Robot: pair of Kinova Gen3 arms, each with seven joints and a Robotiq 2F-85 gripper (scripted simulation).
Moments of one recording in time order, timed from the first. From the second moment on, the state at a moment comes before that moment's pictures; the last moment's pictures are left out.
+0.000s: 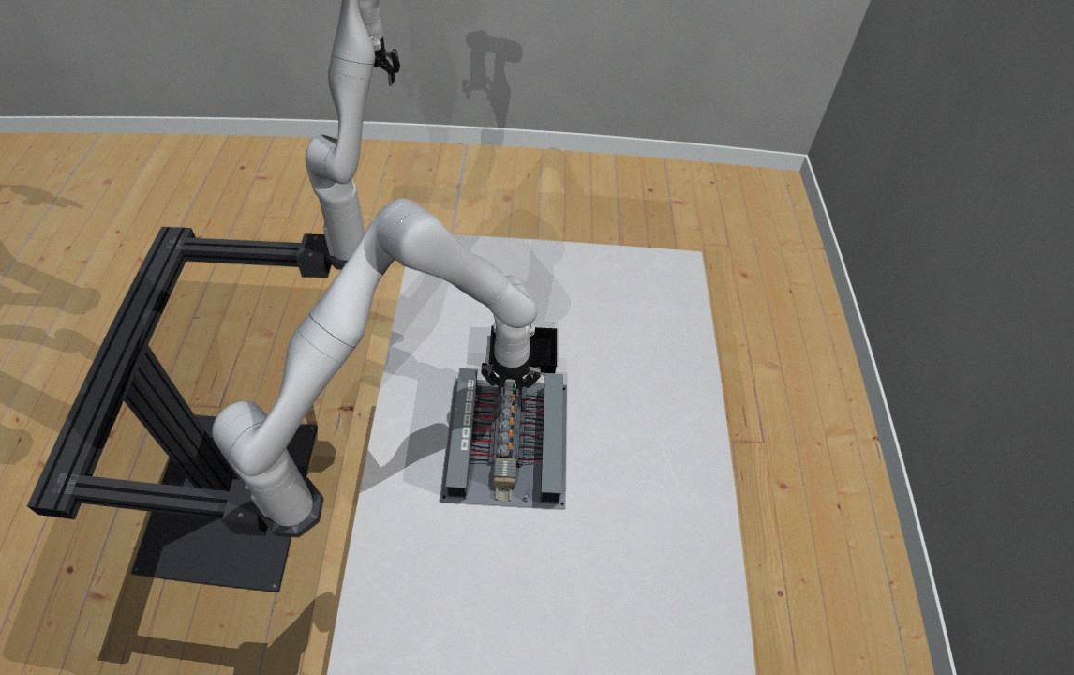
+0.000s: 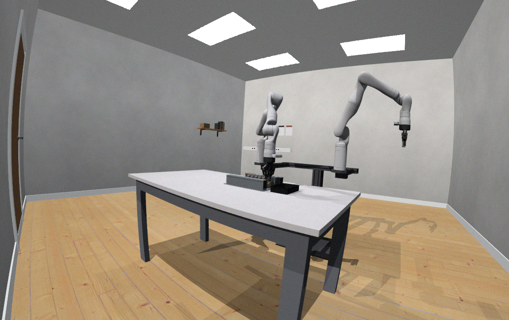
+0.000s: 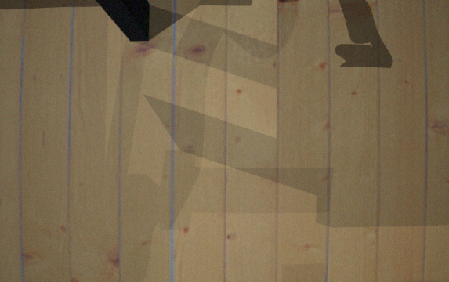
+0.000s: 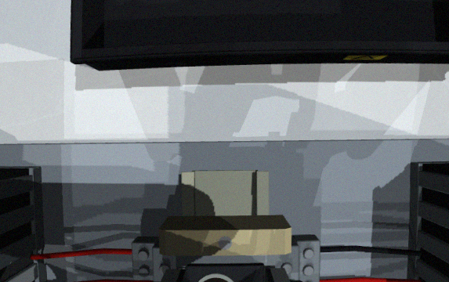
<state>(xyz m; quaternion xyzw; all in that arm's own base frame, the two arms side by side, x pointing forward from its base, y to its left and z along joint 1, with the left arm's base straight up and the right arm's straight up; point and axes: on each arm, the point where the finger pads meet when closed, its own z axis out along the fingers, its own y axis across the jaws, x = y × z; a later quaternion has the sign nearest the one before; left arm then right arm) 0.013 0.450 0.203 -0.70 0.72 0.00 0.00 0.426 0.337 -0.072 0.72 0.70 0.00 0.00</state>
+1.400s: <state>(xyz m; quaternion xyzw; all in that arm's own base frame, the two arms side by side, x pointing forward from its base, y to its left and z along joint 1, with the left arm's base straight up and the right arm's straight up) 0.013 0.450 0.203 -0.70 0.72 0.00 0.00 0.425 0.337 -0.071 0.71 0.70 0.00 0.01</state>
